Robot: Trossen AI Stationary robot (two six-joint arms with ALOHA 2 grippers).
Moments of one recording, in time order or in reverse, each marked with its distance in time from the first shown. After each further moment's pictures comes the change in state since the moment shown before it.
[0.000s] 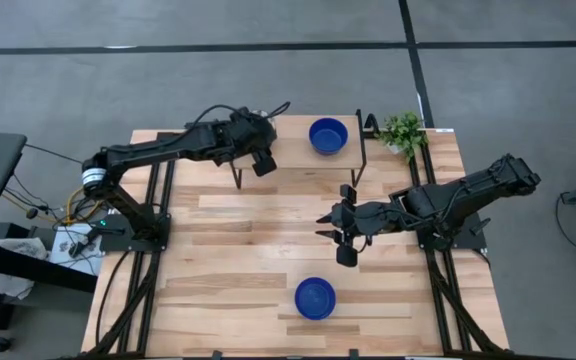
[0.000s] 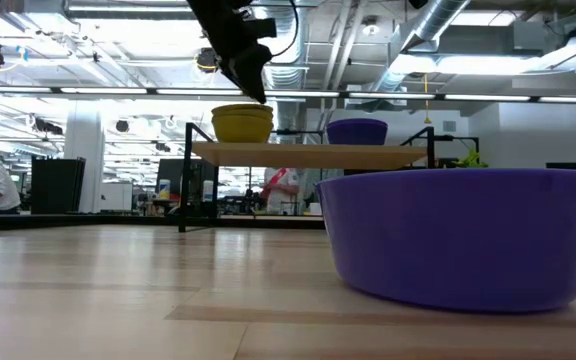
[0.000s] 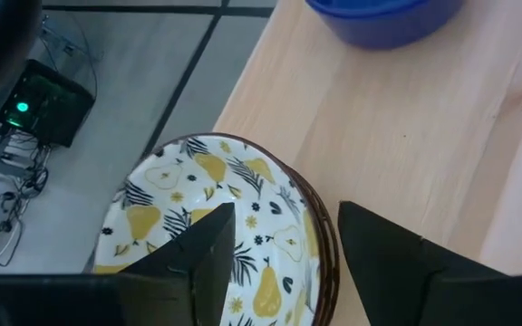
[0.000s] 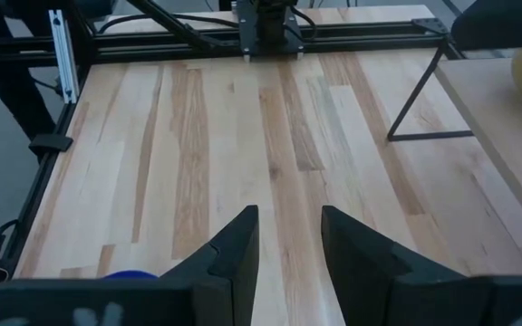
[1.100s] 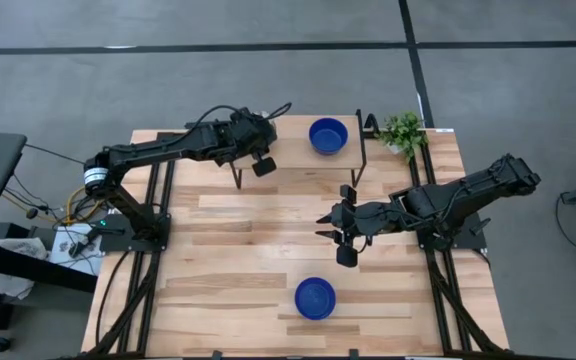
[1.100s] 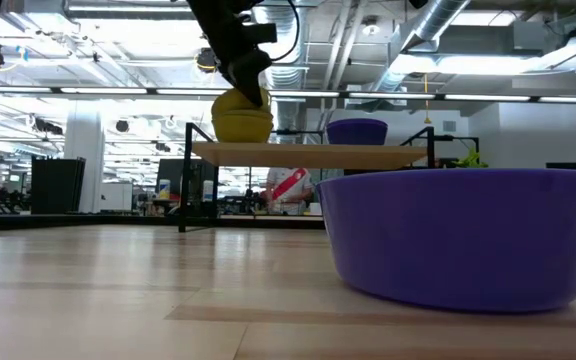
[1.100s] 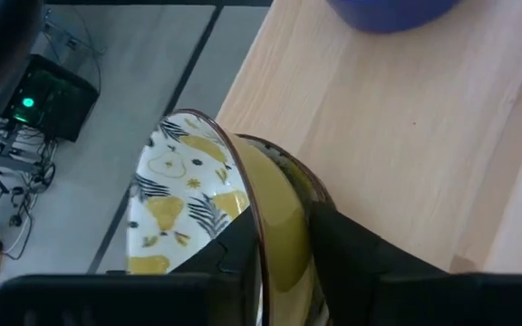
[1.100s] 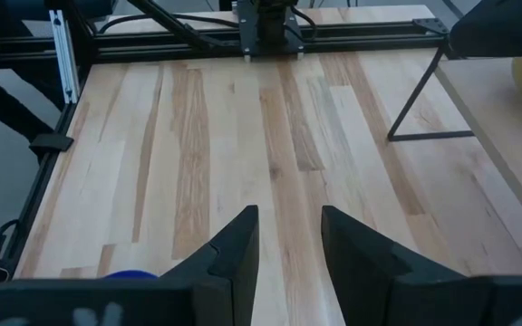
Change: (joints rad) left arm 0.005 0.012 0.000 -0.013 -0.017 0.011; right arm 0.006 0.000 0.000 0.000 0.000 0.000
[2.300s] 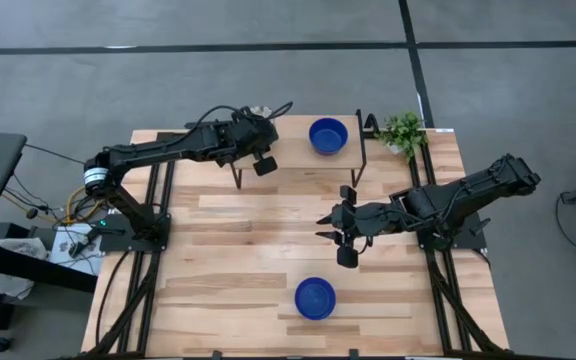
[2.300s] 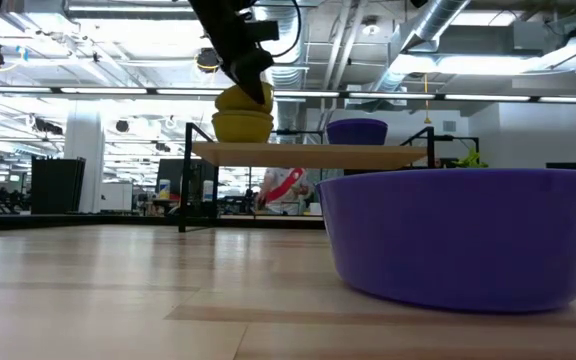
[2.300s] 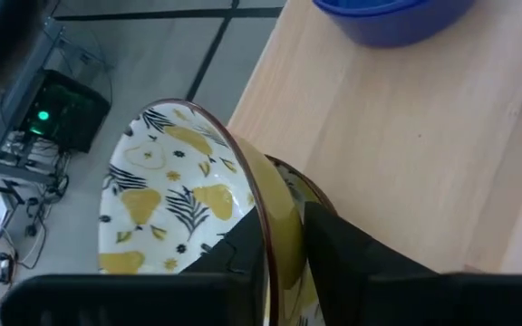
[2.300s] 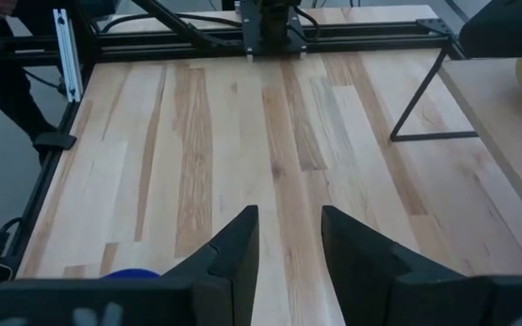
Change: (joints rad) left arm -0.006 0.001 0.000 0.035 -0.024 0.034; right arm 0.005 0.000 0.000 0.000 -0.001 0.000
